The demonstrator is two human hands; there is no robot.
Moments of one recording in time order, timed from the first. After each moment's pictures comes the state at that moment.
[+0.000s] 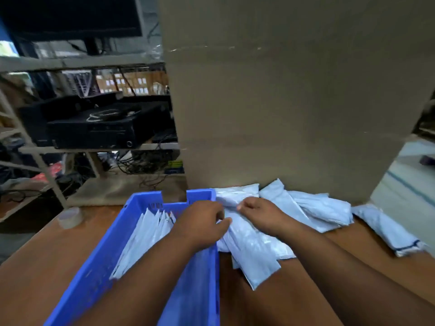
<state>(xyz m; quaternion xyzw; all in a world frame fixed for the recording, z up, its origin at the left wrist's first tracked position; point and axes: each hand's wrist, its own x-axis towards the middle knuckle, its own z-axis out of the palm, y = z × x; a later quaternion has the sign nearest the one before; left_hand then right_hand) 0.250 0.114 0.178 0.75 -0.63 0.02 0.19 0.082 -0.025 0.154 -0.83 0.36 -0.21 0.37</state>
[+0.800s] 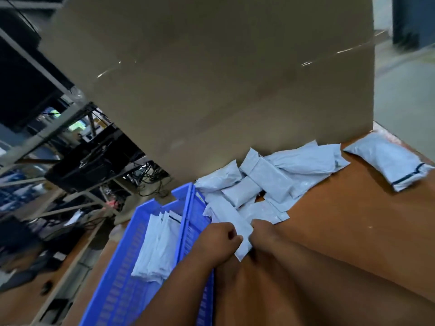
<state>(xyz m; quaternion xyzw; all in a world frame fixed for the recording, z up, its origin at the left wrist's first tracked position) 0.084 0.063 0.112 0.84 -0.54 -0.08 0.00 0.002 -0.061 -0.022 -0.79 0.41 -0.05 0.46</state>
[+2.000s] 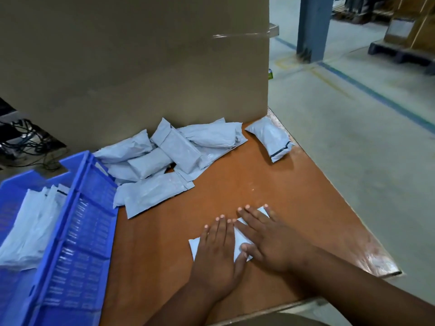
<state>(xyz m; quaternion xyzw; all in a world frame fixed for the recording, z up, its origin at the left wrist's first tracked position) -0.125 0.093 -0.080 0.68 -0.73 0.01 0.06 -0.321 -0.017 -0.067 -0.95 0.30 -0.04 0.09</state>
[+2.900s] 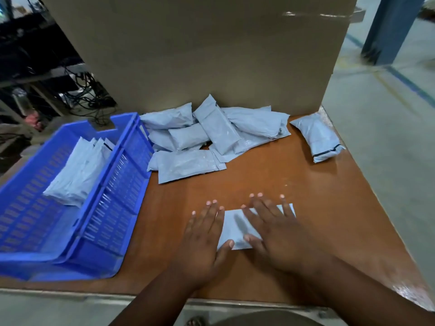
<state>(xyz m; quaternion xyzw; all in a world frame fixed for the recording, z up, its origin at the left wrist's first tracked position) -0.074 0.152 -0.041 0.74 -0.67 0.00 0.08 -0.287 -0.002 -0.037 -0.96 0.27 -0.02 0.05</state>
